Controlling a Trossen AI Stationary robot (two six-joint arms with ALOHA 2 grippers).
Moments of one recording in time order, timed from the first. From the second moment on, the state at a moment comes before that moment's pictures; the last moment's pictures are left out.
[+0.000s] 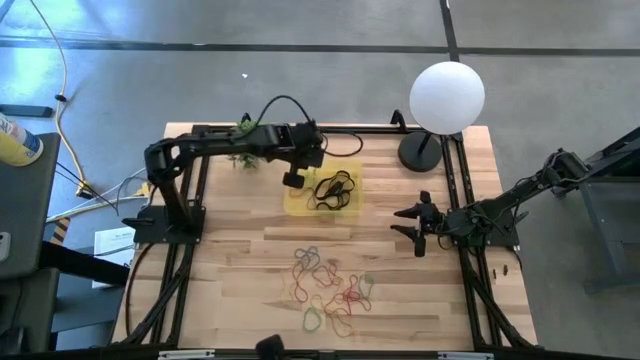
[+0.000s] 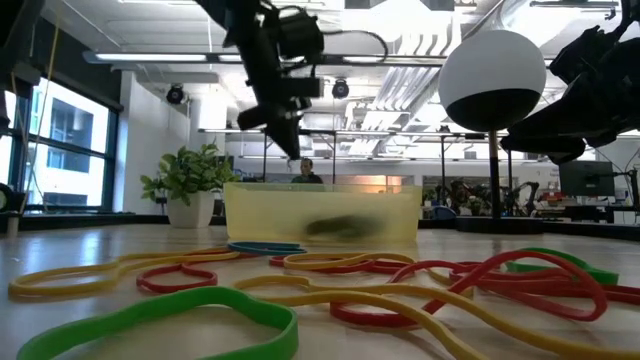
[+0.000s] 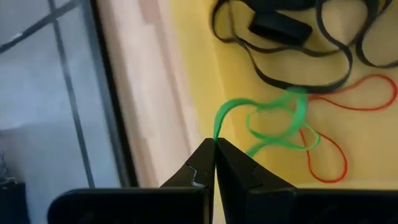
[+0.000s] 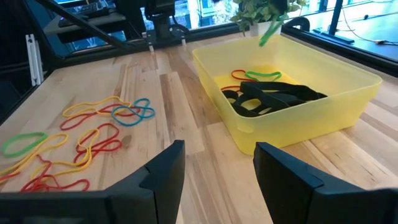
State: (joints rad) left arm 0.47 1.81 1.43 -0.72 -0.19 0.71; right arm 0.44 0.62 0.01 0.32 0.60 0.34
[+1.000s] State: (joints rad) left arm 0.46 1.90 1.40 -0.65 -0.19 0.73; right arm 0.44 0.62 0.01 0.32 0.61 0.34
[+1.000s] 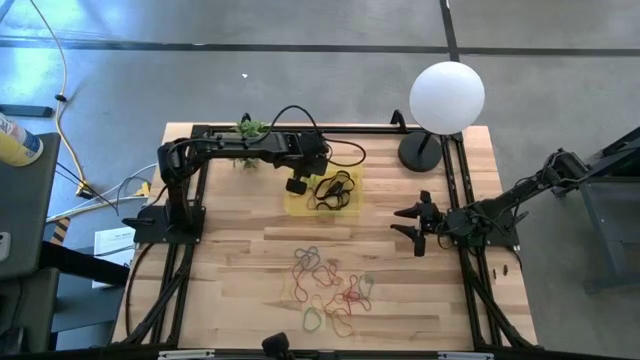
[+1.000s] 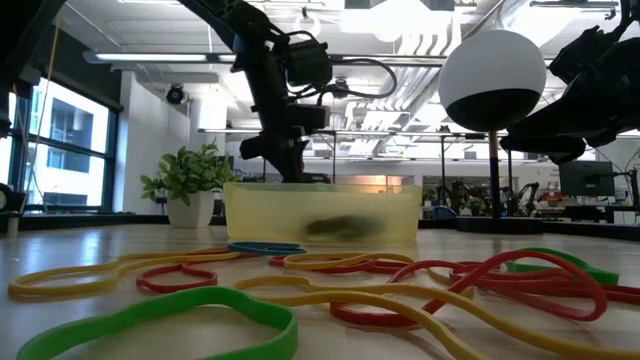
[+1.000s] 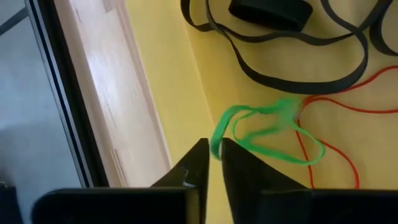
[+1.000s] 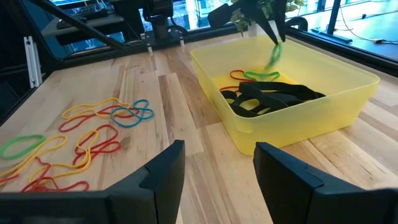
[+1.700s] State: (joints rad) left arm 0.23 1.72 1.40 -0.90 -0.18 0.66; right arm 0.44 0.62 0.01 0.37 0.53 0.36
